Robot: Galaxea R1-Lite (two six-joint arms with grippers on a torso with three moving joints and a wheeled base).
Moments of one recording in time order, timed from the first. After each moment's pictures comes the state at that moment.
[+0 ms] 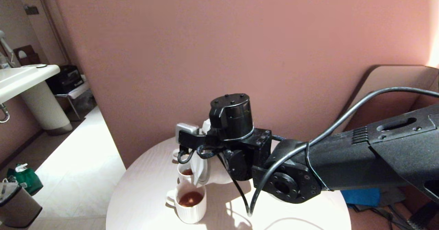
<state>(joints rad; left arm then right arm) 0.00 0.00 0.00 -0.03 0.00 0.00 0.90 2.09 -1.36 -0.52 -0.71 -1.26</state>
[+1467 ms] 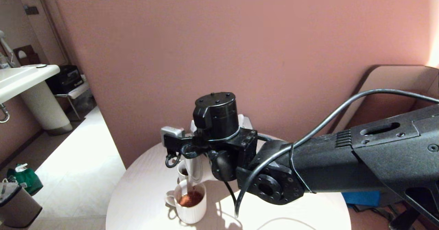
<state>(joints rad) 0.00 0.00 0.00 -0.03 0.00 0.00 0.94 2.14 -1.46 -0.52 -0.72 -1.38</state>
